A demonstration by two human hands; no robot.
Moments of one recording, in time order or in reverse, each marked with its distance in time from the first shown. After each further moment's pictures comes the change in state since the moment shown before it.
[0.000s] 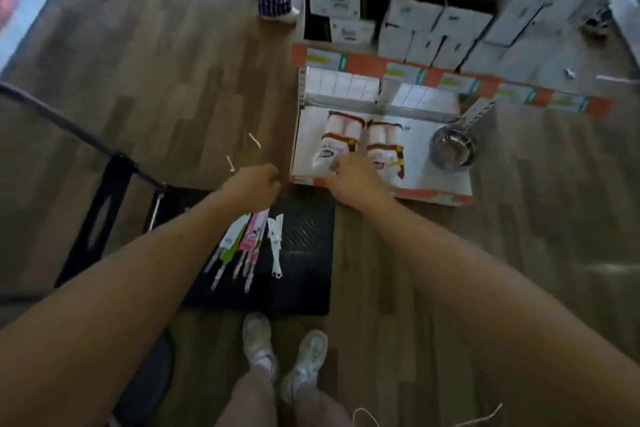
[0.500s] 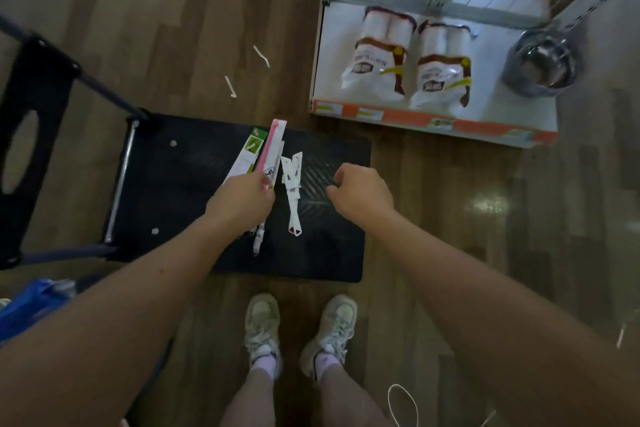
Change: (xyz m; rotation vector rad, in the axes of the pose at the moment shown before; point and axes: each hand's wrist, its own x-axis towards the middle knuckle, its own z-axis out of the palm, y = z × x) left_hand 0.093 -0.140 0.204 -0.092 0.012 -0.205; right_hand 0.078 0.078 0.238 -0.048 -0.191 0.123
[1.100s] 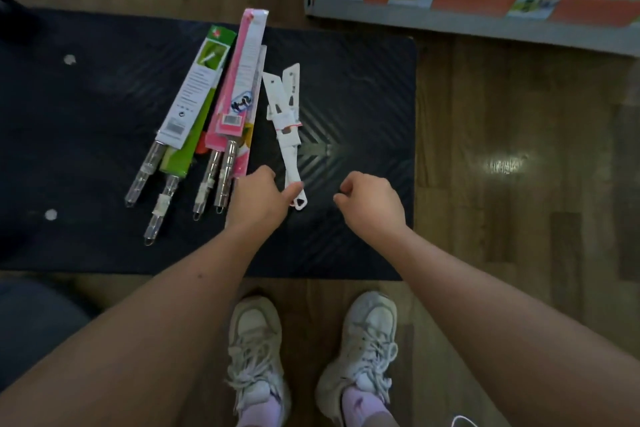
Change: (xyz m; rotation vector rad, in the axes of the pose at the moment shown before) left_hand 0.155 -0.072 0.236 -0.182 0.054 -0.152; right_hand 0.144 0.111 0.231 0.070 -0.005 0.106
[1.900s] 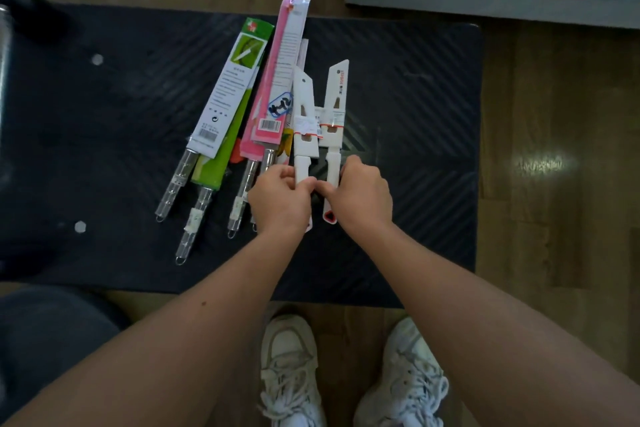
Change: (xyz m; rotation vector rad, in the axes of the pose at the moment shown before) left_hand 0.031 -0.015 -0.005 -0.481 0.209 -0.124; right_hand 0.056 -0.063 0.052 0.106 0.083 0.021
